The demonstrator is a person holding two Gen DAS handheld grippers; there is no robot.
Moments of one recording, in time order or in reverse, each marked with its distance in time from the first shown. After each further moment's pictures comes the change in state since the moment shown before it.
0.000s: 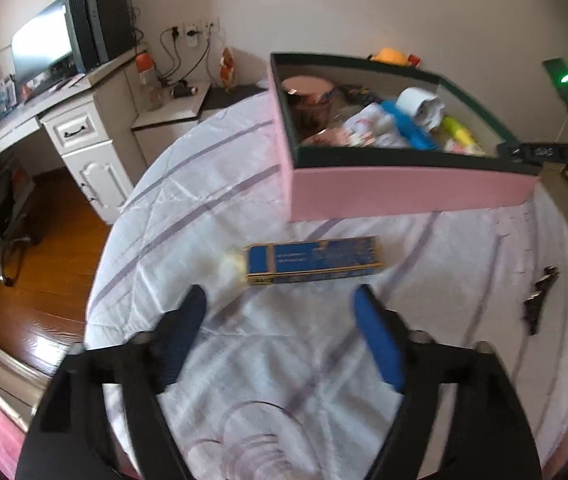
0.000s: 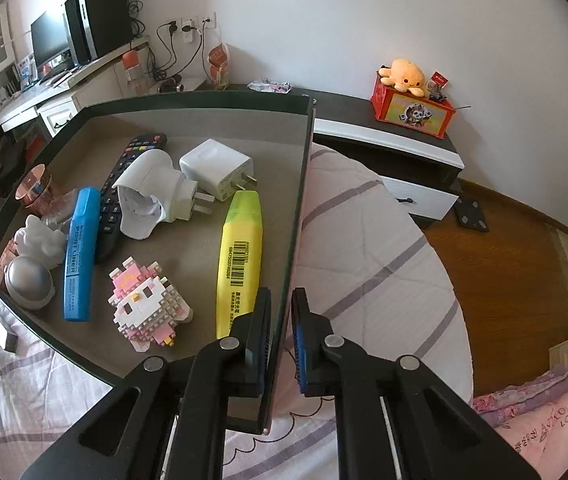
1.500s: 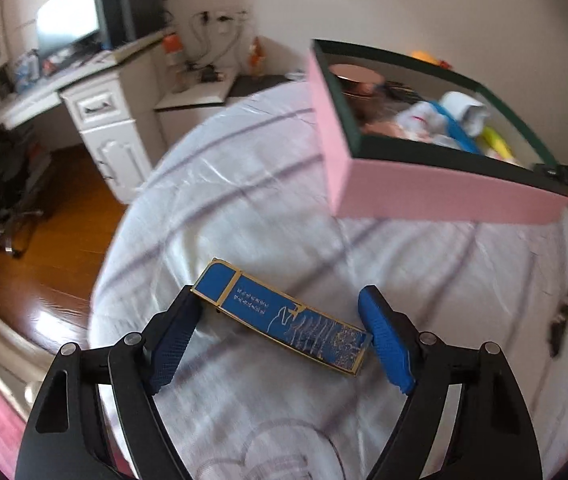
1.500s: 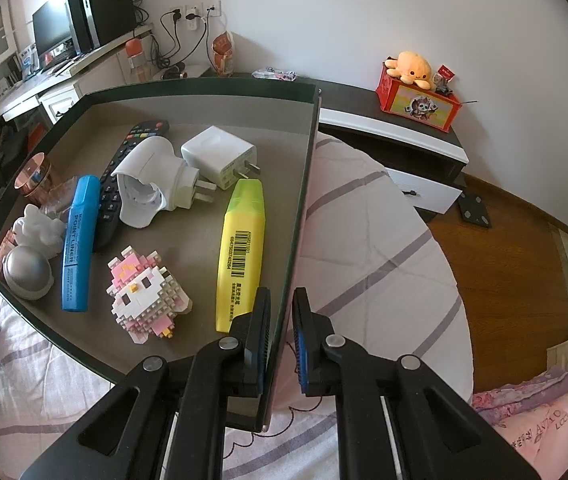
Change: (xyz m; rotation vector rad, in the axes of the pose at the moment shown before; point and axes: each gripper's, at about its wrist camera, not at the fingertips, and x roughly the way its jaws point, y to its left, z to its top) left arm 0.019 0.022 -0.003 -0.081 0.034 0.048; right arm 0.005 0.000 0.002 -0.016 0.043 0.008
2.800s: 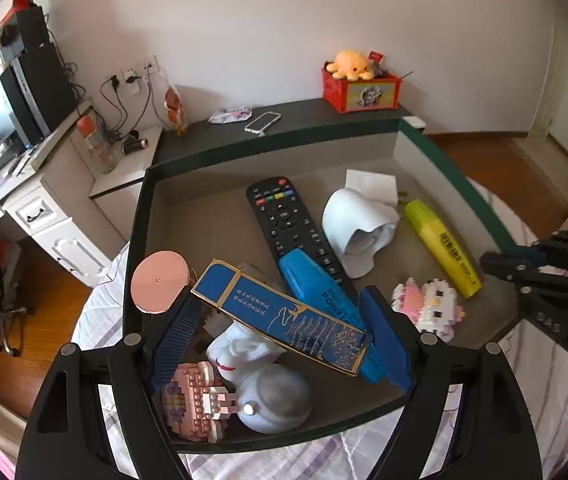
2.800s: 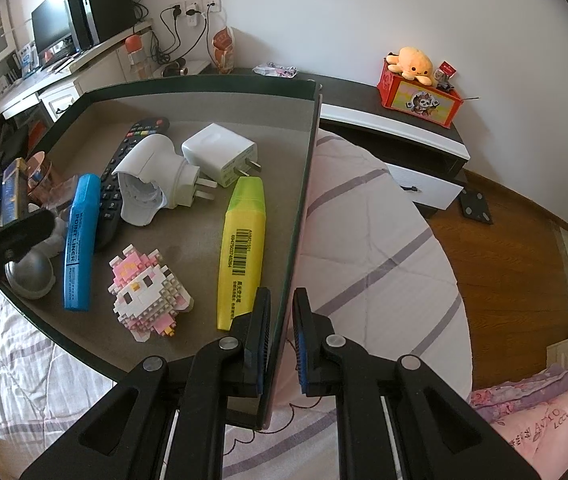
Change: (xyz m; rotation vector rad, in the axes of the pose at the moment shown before) left arm 0.035 -0.138 0.137 0.268 -0.041 -0.031; right arm 0.002 -0.002 0.000 -0.001 0.017 0.007
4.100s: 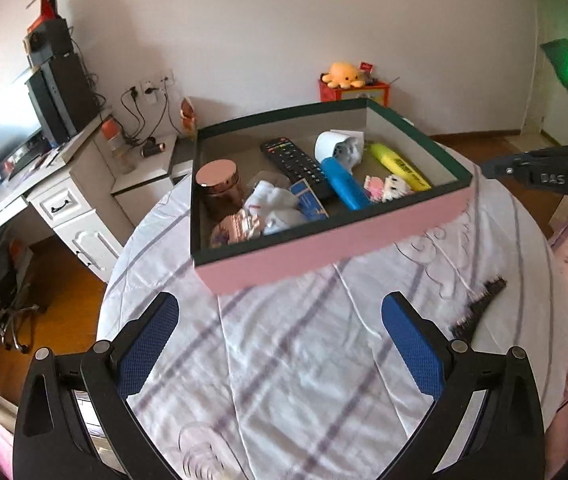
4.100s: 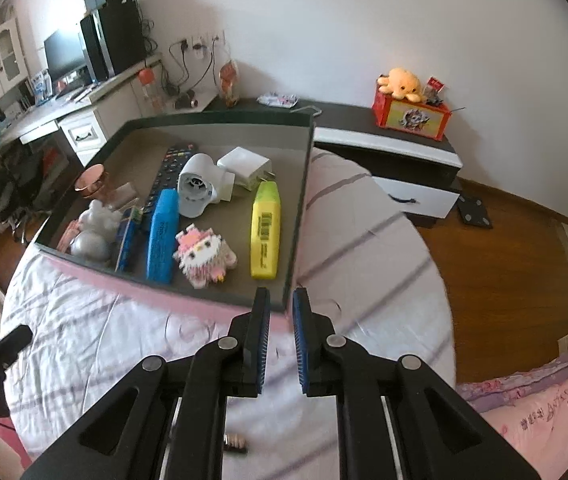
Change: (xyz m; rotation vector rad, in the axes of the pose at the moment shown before) left arm -0.107 0.008 -0.113 0.019 -0.085 0.014; right arm -0.088 0.003 -0.054 0.057 -0.137 0.033
